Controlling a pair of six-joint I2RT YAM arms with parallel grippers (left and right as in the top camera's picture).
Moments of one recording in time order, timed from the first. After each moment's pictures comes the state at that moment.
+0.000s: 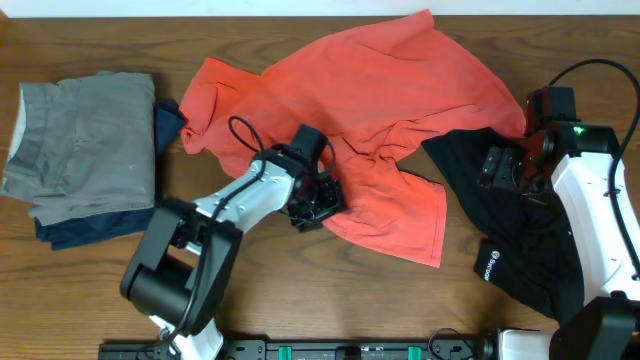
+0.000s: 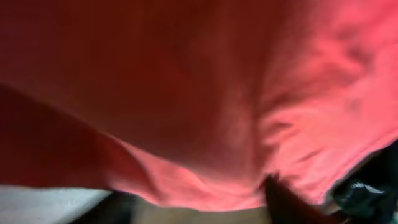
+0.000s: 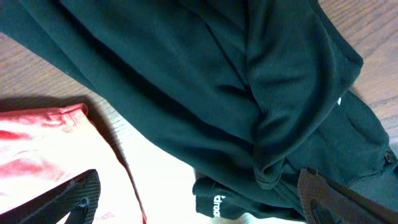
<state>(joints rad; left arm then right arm) -0.50 1.85 1.04 -0.60 0.48 -0.83 -0.07 1.51 1.22 -1.13 0.12 0.35</state>
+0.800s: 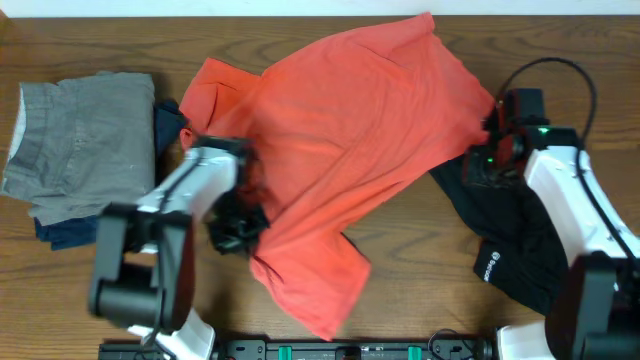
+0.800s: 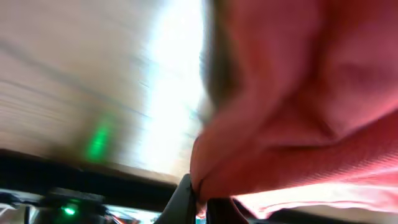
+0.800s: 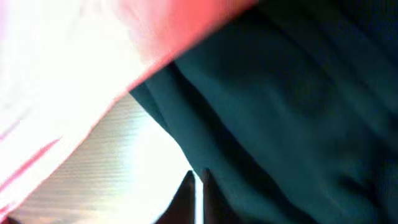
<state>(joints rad) -0.15 1.78 1.04 -1.25 0.22 -0.56 0.00 1.64 1.12 -0.82 -0.12 0.18</state>
